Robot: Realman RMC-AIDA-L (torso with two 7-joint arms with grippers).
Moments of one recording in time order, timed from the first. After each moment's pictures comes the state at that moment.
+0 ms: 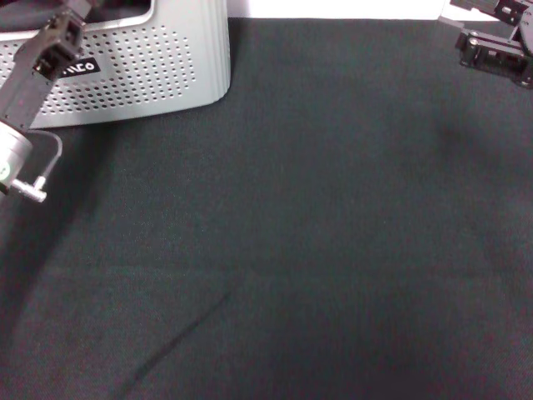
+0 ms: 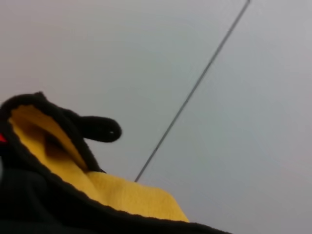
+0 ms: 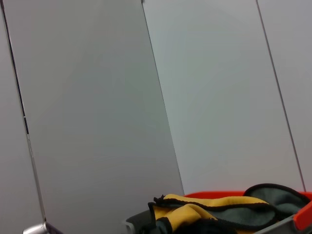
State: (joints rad) left arm -0.43 -2.10 0.91 0.24 0.73 1.34 -1.07; right arm 0.46 2.01 -1.00 -0.87 1.81 1.55 -1.65
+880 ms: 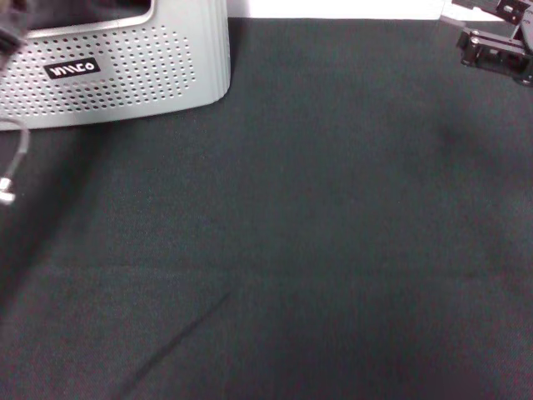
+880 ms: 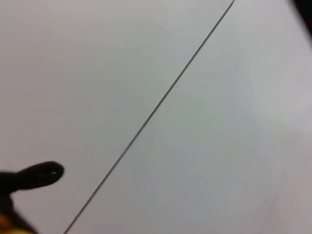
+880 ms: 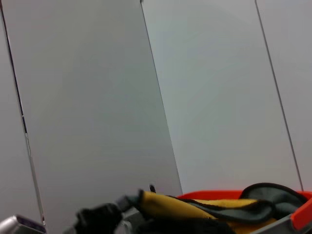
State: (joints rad) left arm -0.37 -2.09 0.91 0.29 0.71 1.60 -1.18; right arm 0.46 2.01 -1.00 -0.87 1.81 1.54 -1.65
